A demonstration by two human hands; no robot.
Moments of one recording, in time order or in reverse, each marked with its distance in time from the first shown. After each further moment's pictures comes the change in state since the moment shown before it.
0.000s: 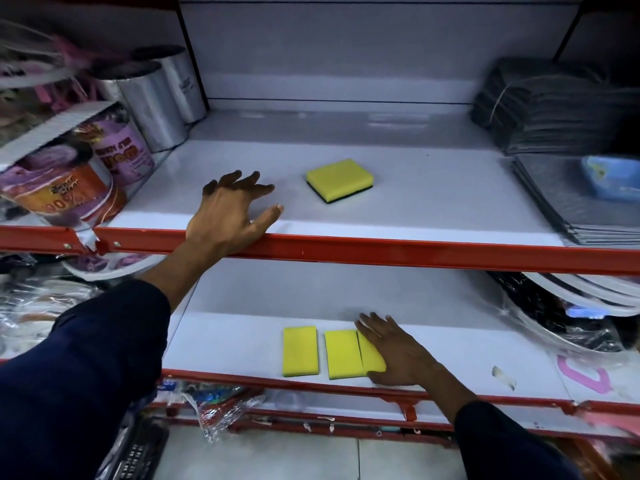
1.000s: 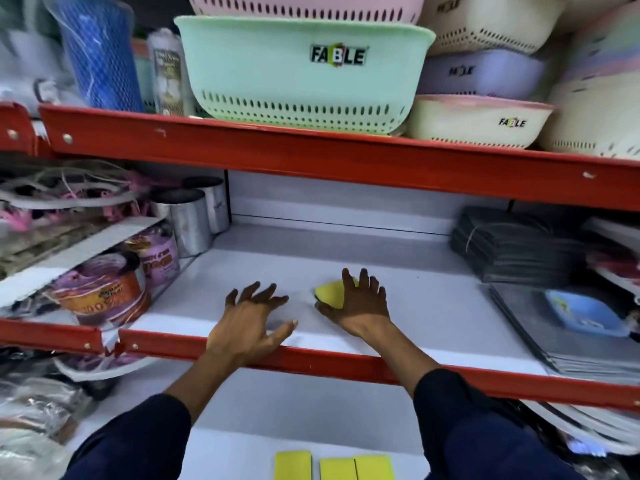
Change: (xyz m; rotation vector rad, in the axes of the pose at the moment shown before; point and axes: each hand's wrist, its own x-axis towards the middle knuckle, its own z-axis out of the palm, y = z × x) left_hand -0.004 0.002 -0.004 0.006 -0.026 0.005; right_hand 0.133 -0.058 -0.278 0.084 0.377 0.507
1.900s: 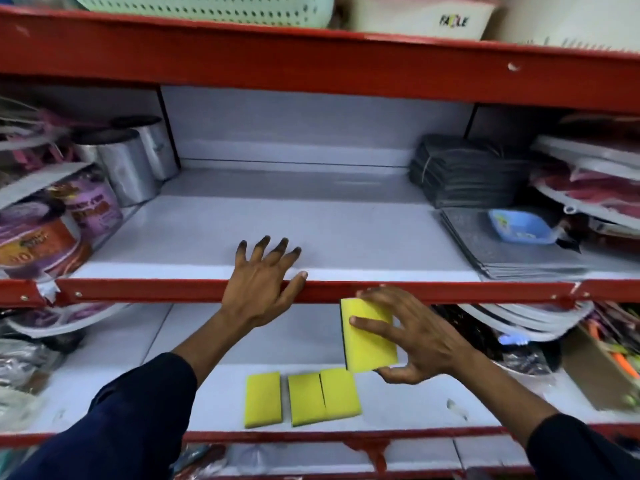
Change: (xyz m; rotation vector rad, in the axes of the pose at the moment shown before) left_hand -0.016 0.104 0.029 0.112 0.061 0.172; right_hand -0.179 0.155 -0.015 -0.085 0.182 -0.869
